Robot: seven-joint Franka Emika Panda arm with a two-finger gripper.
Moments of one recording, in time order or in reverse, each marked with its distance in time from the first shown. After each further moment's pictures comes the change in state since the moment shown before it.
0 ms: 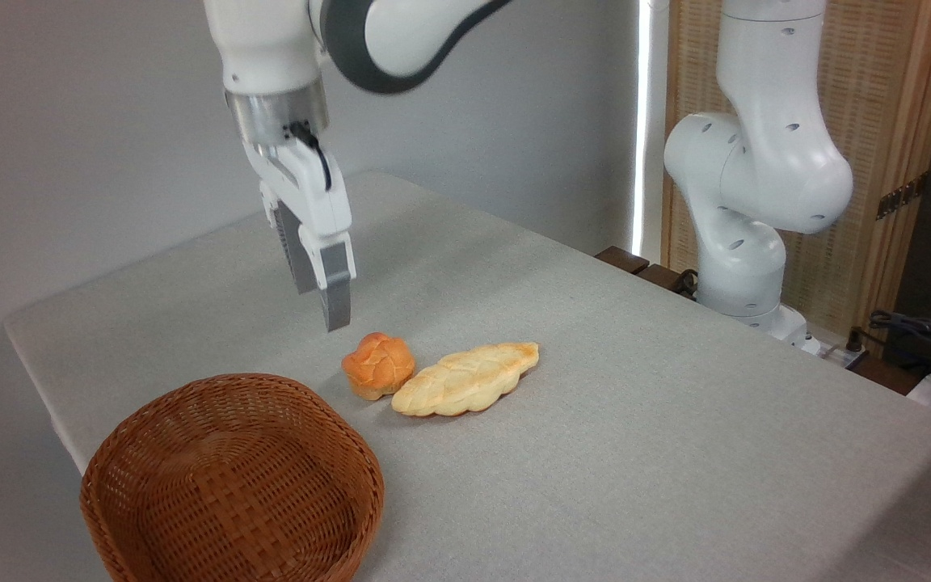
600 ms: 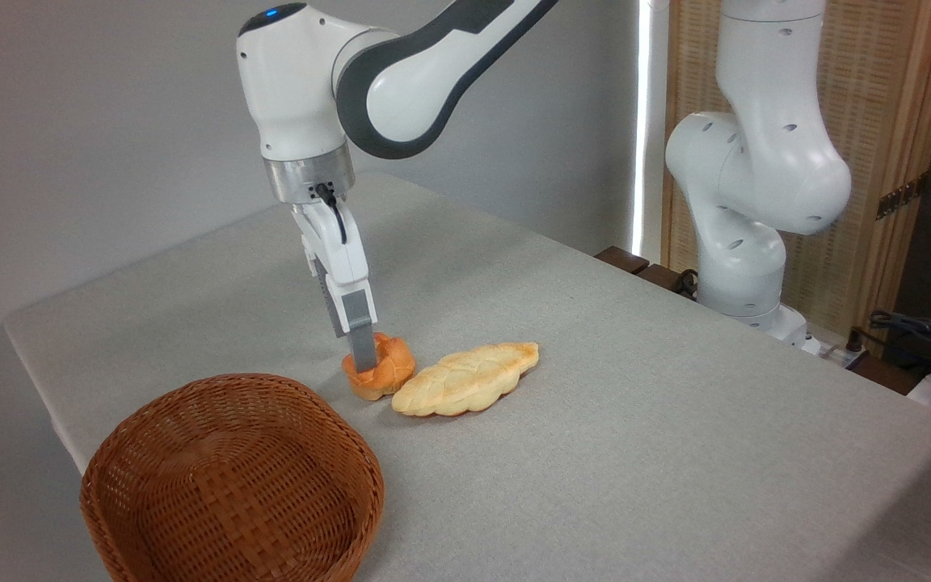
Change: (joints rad) arm -0.030 0.006 -0.039 -0.176 0.114 0.132 0.001
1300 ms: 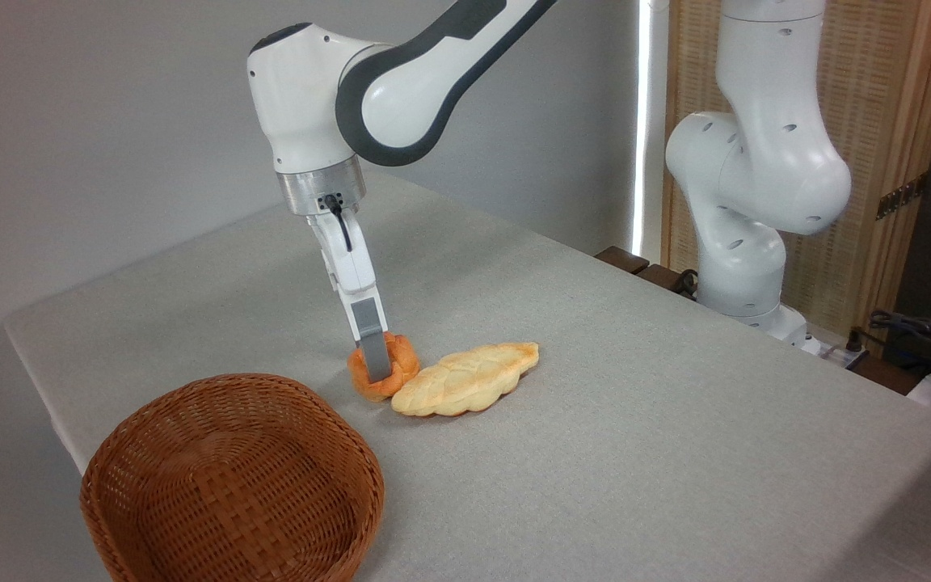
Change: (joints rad) arm -0.002 0.001 -0.020 -0.042 0.081 0.000 0.001
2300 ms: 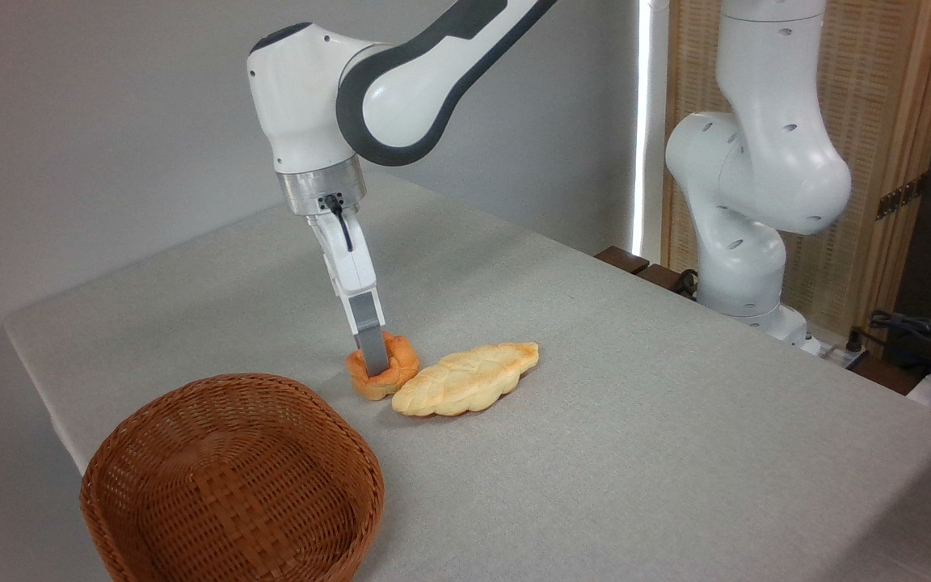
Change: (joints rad) arm 0.003 -0.002 0.000 0.000 0.000 -0.002 0.000
